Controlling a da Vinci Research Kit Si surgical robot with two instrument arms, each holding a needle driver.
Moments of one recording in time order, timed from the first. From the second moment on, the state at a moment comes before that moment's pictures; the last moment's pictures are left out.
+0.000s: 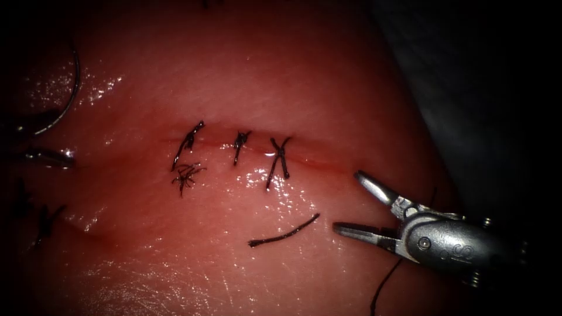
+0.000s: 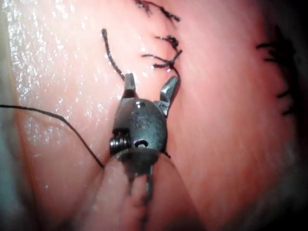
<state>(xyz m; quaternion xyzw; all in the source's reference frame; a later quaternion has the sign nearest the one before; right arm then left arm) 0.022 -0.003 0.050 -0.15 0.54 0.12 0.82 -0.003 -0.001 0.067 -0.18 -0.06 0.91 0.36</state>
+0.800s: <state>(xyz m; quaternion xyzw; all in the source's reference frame) 0.022 -0.003 0.049 -0.14 0.54 0.12 0.82 -0.005 0.001 0.062 -0.24 -0.02 0.88 0.41</state>
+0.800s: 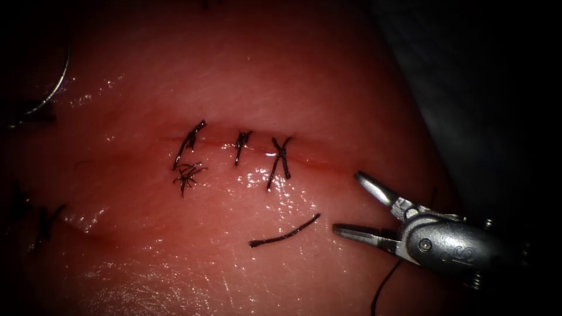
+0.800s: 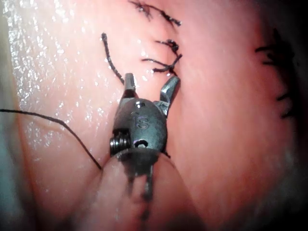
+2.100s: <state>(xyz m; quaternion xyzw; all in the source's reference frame) 0.023 0.000 0.043 0.01 0.44 0.63 0.64 -0.022 -0.002 0.056 -0.19 0.17 0.90 0.35</state>
